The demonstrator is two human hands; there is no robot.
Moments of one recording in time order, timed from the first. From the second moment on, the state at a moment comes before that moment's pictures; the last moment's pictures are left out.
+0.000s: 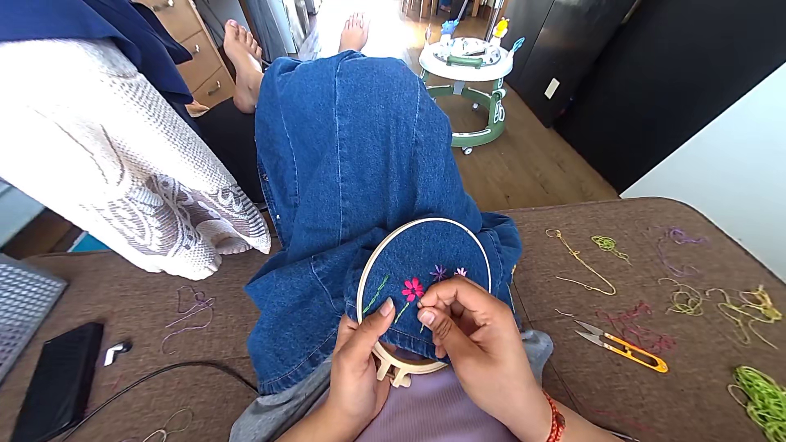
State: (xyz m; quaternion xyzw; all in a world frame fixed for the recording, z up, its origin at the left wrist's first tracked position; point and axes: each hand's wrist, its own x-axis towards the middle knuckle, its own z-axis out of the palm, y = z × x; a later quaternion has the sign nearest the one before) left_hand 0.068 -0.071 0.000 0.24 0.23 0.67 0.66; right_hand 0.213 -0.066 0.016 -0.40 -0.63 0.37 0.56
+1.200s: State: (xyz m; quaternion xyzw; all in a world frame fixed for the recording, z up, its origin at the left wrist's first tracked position) left_hand 0.070 -0.066 0.004 0.27 0.25 0.68 0.63; right_hand 0.230 -0.068 0.069 -0.25 -0.62 0.48 0.57
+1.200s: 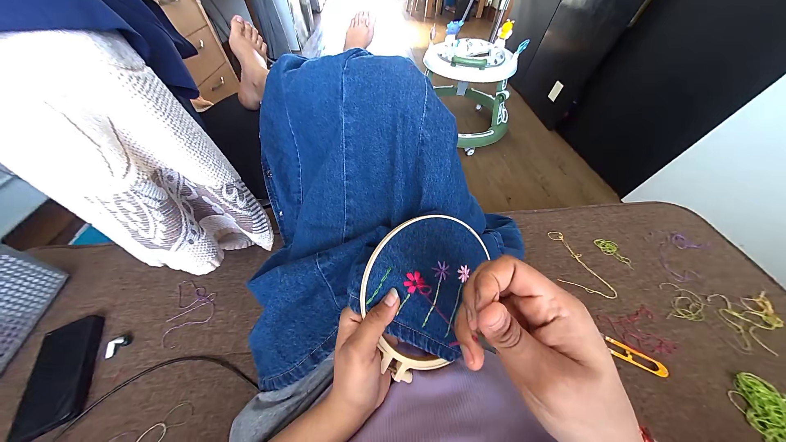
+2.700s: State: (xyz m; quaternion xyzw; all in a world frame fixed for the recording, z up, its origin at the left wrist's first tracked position) left_hand 0.069 -0.061 0.005 0.21 0.27 0.66 0.67; right_hand 0.221 -0.059 0.022 -0.41 -0.74 0.15 0.52
